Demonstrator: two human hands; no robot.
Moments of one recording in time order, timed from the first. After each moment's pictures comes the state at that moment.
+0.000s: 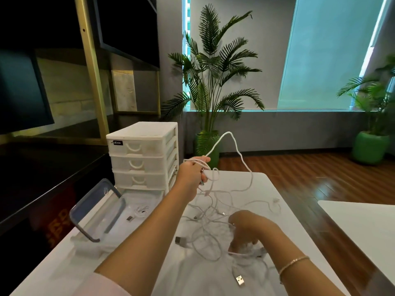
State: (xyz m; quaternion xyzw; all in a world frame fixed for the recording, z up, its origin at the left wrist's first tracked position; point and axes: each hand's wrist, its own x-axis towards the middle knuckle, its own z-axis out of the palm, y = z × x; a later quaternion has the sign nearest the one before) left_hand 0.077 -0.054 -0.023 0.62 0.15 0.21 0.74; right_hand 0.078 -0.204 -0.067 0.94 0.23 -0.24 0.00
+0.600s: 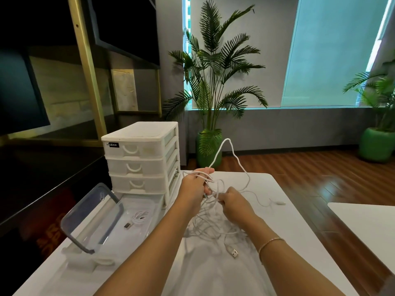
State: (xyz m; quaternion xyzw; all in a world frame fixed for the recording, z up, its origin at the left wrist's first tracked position) left_hand 0.085 -0.055 -0.048 0.60 0.18 0.17 0.76; right_hand 0.148 -0.157 -0.104 0.94 0.28 0.05 -0.18
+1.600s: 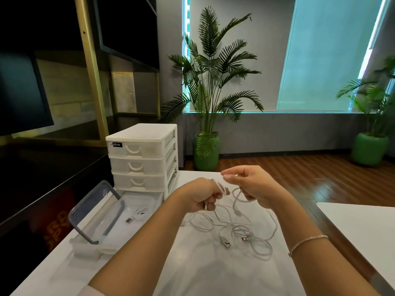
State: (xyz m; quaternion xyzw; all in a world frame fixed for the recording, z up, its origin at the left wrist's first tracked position) left_hand 0.047 -0.070 -0.020 0.74 0.09 -0.11 0.66; right_hand 0.087 -0.215 0.002 0.81 0.23 -0.10 -0.53
